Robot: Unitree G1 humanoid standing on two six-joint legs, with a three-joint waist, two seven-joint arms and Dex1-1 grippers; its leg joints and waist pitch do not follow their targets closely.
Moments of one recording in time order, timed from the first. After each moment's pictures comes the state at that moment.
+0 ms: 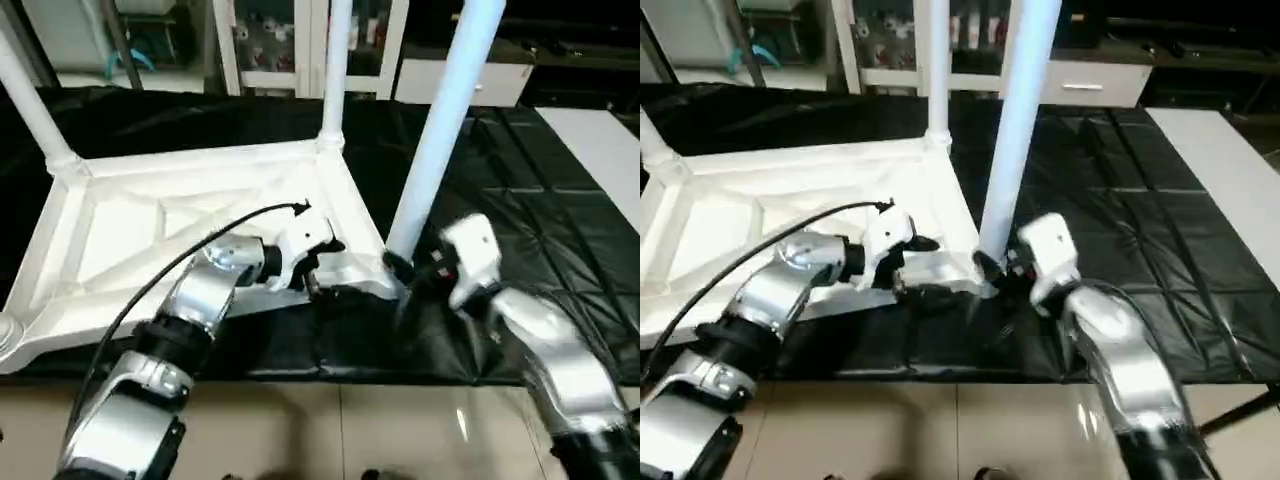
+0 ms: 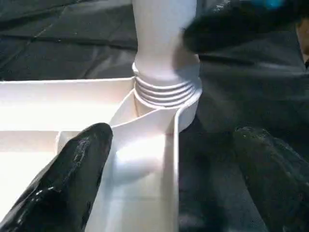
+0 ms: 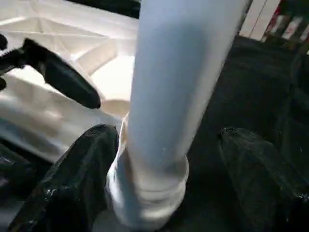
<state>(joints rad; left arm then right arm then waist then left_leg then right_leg) -0.68 0.23 -0.25 0.57 0.03 0.15 -1.04 -0.20 -0.37 0.06 -0.06 0.21 0.34 0.50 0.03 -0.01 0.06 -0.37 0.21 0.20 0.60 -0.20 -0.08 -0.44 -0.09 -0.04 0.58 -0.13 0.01</state>
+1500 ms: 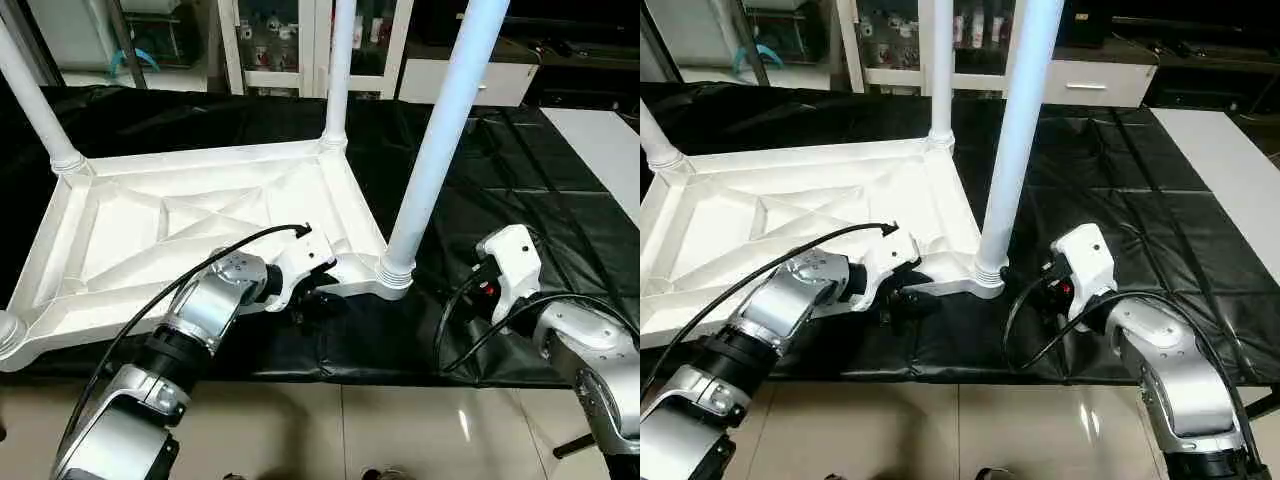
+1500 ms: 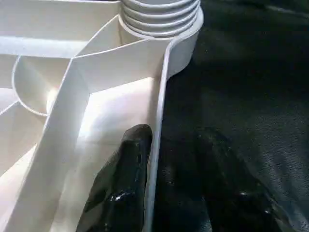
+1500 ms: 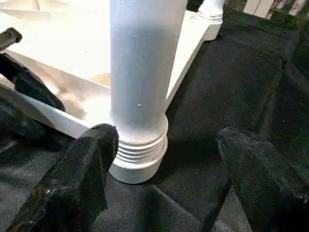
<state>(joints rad) -0.64 0.27 -0.33 0.49 0.08 0.34 -1.02 -0.15 -0.48 -0.01 -0.18 0.26 0.49 0.56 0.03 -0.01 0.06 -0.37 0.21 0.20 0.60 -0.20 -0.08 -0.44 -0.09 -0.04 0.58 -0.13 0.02</state>
